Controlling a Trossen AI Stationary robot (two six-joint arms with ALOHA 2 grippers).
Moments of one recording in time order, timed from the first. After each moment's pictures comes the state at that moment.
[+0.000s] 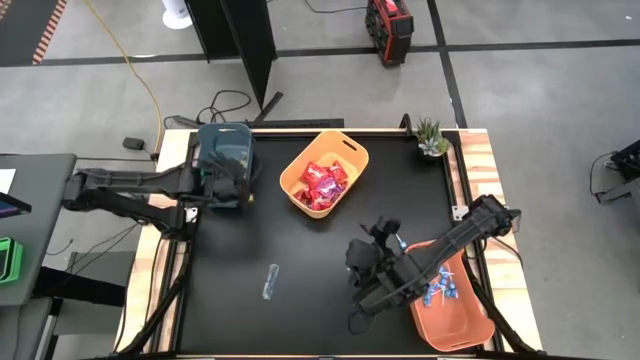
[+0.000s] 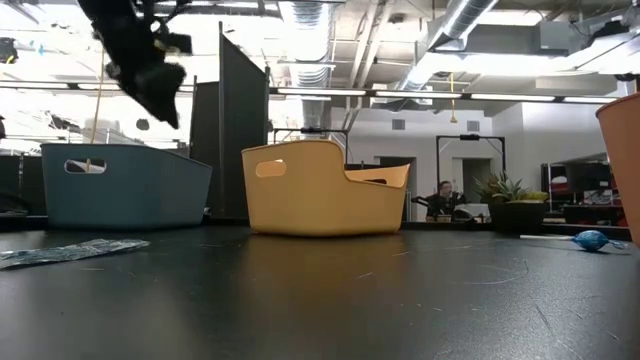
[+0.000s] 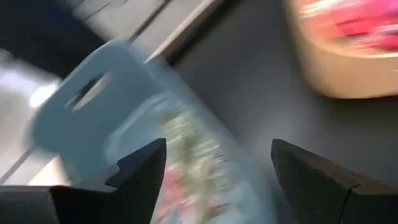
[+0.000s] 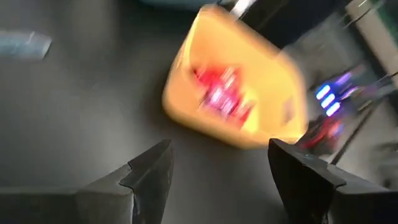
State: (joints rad) left arm 0.06 1.05 0.90 -0.99 -0.75 -0.52; right arm 0.57 1.94 1.95 -1.57 0.92 0.84
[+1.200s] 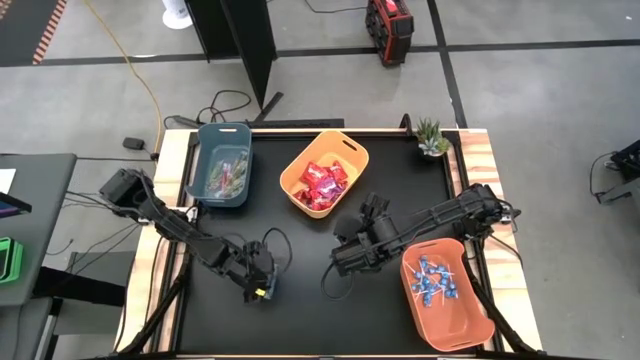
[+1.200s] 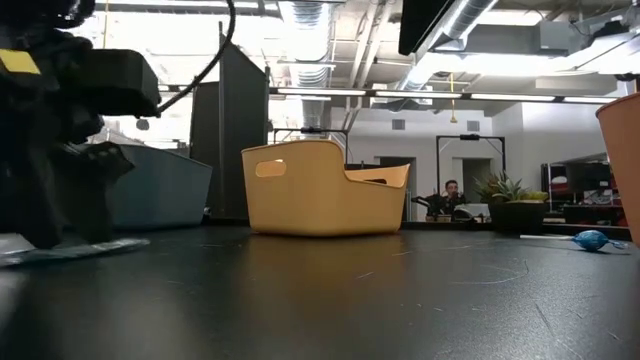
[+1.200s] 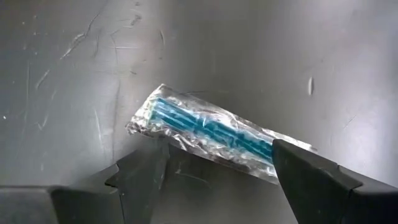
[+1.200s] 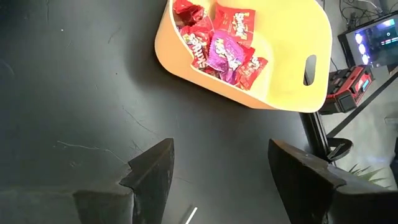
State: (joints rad) left arm -0.56 1.53 0.68 -0.20 -0.21 -0.69; right arm 0.37 1.94 1.95 -1.57 0.68 0.66
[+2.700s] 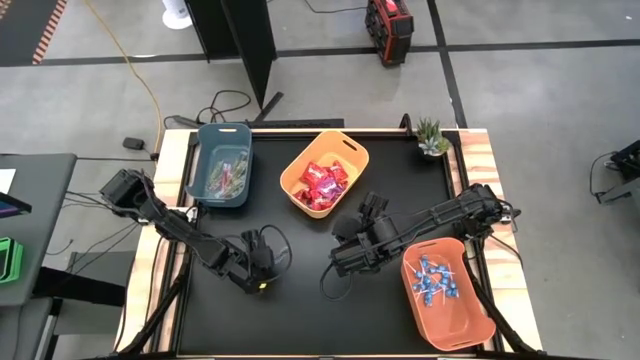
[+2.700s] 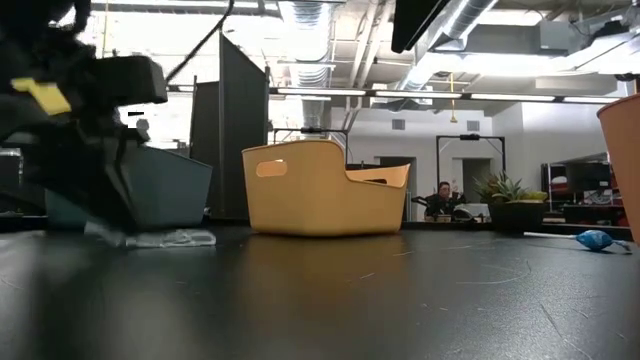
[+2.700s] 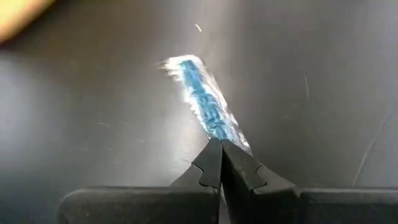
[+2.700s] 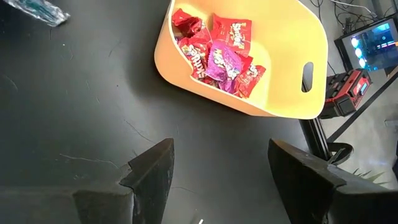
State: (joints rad) left arm -0.56 1.53 0.70 -0.31 -0.52 -0.59; right arm 0.37 1.94 1.95 -1.53 0.71 0.66
